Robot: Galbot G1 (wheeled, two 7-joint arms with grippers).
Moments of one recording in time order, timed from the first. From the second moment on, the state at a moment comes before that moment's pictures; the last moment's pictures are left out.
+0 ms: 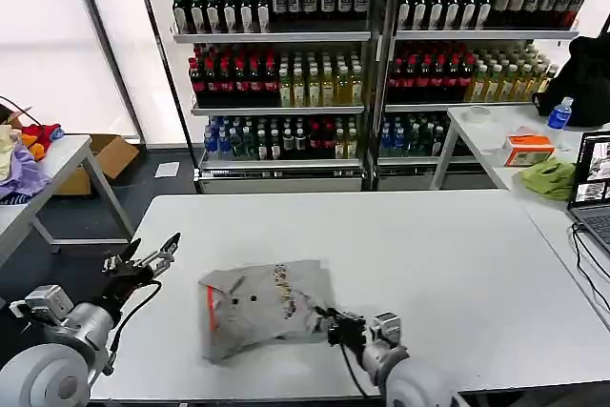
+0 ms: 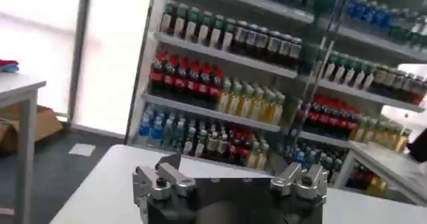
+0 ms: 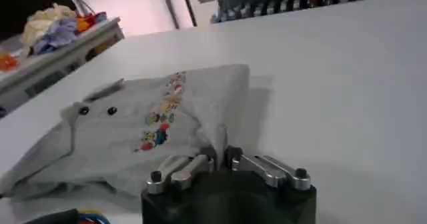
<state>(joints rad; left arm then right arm) 1.39 -1.11 -0.80 -2.19 -0.85 0.54 -0.09 -1.15 1.05 0.05 1.95 0.71 -0.54 0.16</state>
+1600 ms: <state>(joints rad) 1.45 -1.19 -0.78 -2.25 -0.81 0.53 -0.06 -1.19 1.12 0.09 1.95 0.43 -0.49 0.17</state>
